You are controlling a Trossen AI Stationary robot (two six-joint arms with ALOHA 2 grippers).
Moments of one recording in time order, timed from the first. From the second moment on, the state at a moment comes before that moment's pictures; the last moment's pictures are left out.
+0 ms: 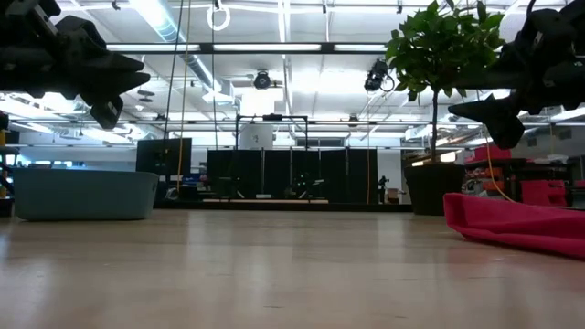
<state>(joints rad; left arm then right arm) -0.03 0.01 0.01 0.05 -0.09 -0.43 0.00 0.10 0.02 0.02 0.20 0.57</state>
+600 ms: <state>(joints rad) -0.03 0.01 0.01 0.05 -0.09 -0.43 0.00 0.10 0.02 0.02 0.20 0.57</state>
